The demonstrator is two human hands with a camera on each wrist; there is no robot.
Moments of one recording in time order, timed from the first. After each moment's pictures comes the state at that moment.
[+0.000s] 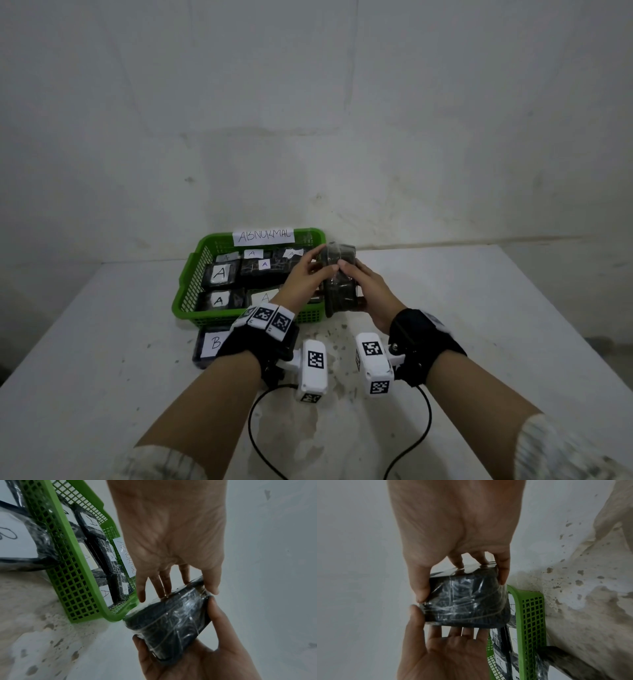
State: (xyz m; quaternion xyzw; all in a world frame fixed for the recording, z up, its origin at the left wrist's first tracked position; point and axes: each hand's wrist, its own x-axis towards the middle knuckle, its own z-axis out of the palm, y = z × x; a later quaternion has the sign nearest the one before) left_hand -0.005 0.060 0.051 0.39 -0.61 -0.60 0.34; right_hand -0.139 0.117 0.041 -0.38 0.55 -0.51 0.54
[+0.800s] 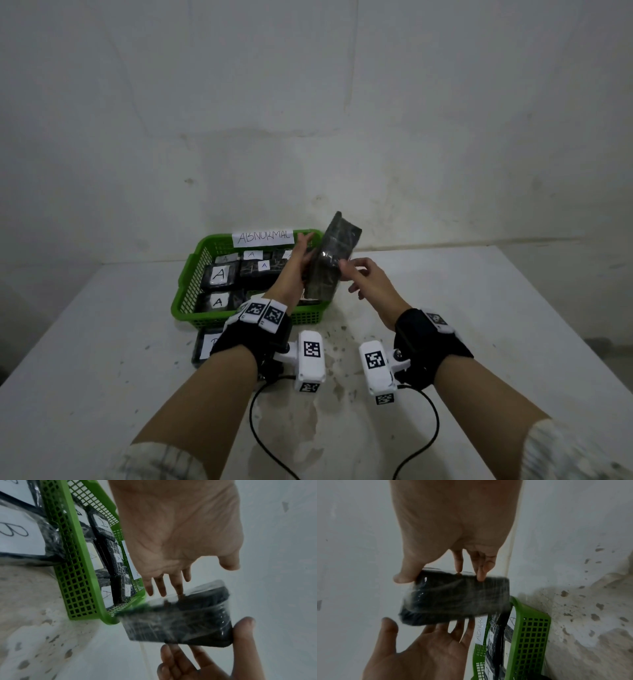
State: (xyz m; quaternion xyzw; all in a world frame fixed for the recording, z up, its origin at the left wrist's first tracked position) left_hand 0.003 0.065 0.074 0.37 -0.53 -0.67 0.37; right_hand -0.144 0.122 0.056 -0.43 0.61 -0.50 0.44
